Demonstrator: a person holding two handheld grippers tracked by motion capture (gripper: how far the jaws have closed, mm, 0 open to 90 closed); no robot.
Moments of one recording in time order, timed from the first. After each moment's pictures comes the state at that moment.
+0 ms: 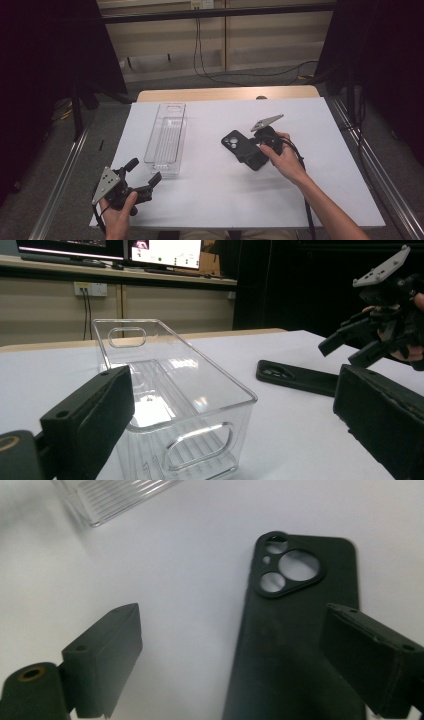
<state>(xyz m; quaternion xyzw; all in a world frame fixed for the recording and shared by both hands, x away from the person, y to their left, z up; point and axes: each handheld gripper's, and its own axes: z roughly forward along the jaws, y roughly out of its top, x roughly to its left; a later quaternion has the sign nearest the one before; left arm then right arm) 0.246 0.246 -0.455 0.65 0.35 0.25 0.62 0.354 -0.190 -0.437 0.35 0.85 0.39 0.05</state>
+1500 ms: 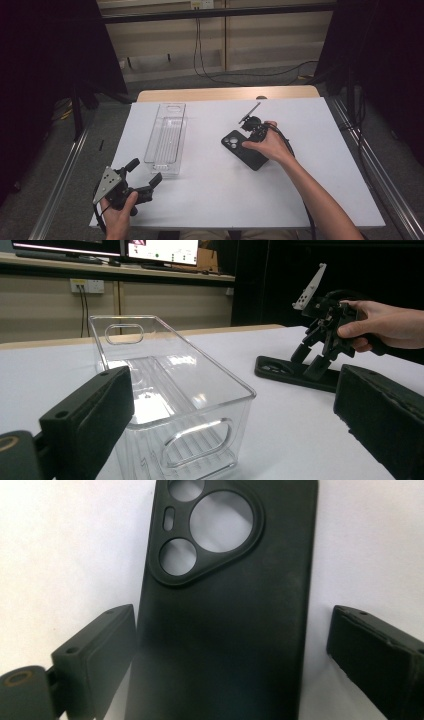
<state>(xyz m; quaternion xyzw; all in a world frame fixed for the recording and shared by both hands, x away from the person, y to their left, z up) 0.247 0.245 -0.456 0.66 0.35 0.24 0.62 0.423 -0.172 -0.464 0.41 0.89 0.20 0.00</state>
